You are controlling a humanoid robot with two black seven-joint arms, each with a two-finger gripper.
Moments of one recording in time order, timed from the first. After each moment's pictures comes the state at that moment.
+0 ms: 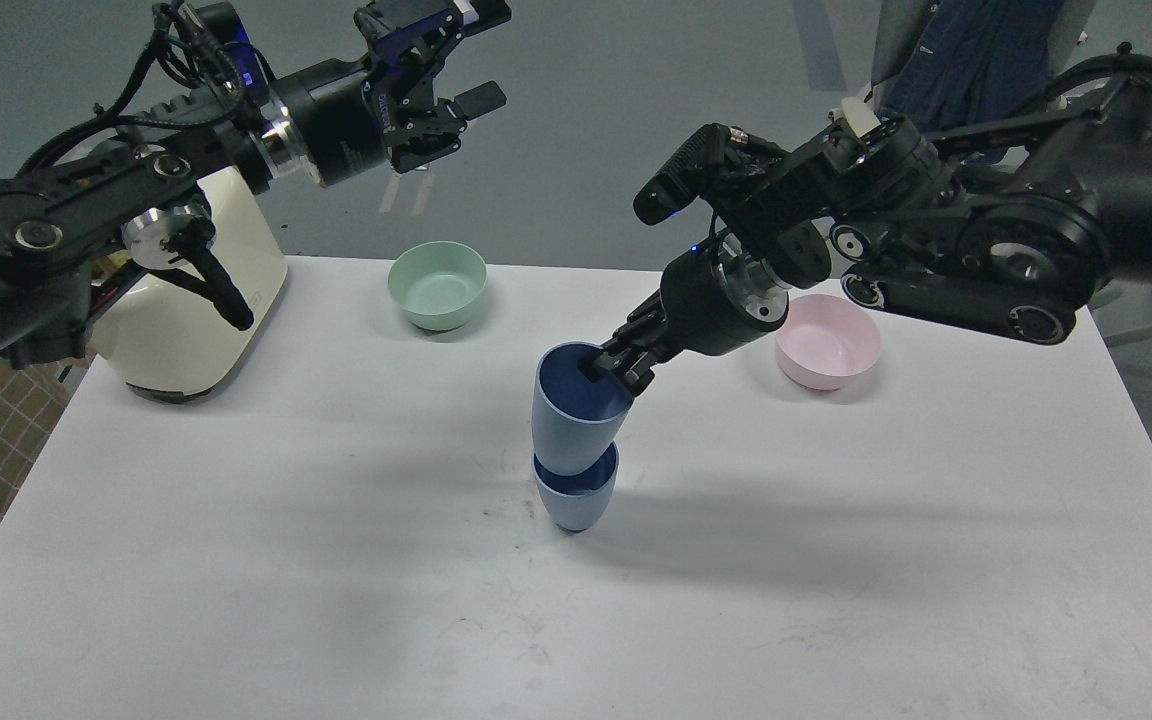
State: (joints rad) left arm -1.15 0.55 -0.28 -0.92 0.49 -0.49 -0.49; right arm 1.75 -0.19 -0.52 1.14 -1.19 0.40 0.46
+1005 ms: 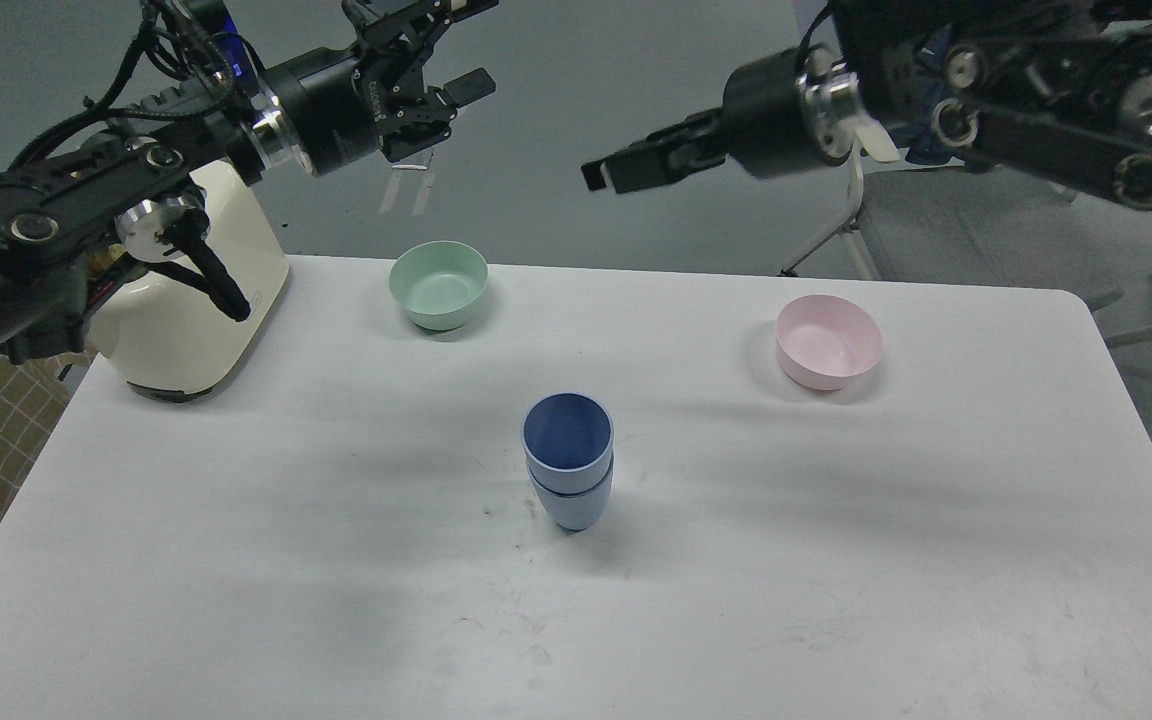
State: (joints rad) left arm -1.15 0.52 -0.34 -0.82 0.48 -0.49 -0.49; right arm 1.76 -0.44 -0.33 0.86 -0.76 0.38 0.46
